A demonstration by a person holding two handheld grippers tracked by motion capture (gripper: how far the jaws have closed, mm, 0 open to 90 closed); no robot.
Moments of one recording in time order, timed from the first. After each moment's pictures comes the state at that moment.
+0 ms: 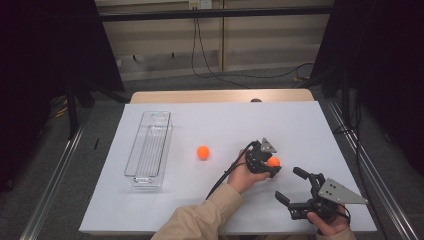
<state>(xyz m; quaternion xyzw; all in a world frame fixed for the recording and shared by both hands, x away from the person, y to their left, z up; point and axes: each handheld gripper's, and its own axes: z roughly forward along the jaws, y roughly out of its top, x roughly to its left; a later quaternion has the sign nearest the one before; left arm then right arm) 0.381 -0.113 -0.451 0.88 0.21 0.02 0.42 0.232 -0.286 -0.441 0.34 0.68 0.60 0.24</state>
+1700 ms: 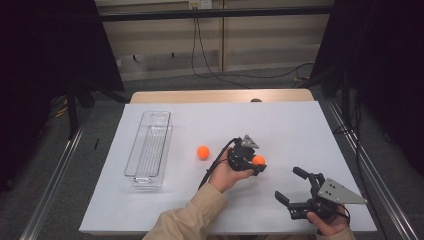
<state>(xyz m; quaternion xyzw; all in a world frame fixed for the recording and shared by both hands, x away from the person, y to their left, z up) 0.385 -0.063 -0.432 0.88 0.24 -0.01 0.41 0.232 -0.285 -0.441 0.33 0.68 0.60 0.25</state>
